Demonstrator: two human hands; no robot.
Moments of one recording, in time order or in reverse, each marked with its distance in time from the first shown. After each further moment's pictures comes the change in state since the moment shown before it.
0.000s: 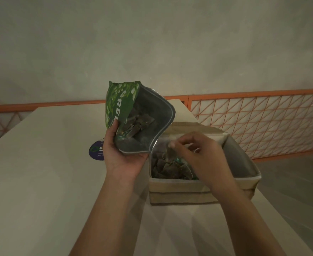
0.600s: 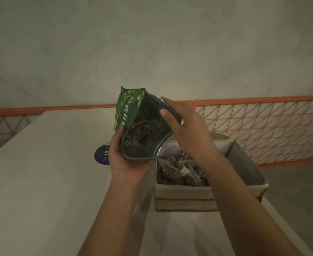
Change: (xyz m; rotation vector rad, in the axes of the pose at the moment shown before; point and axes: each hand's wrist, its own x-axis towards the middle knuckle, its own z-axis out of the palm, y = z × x) left_hand -0.002 0.004 -0.003 0.029 0.042 -0.041; right_hand 0.057 -0.048 0.018 -0.026 -0.010 -0.282
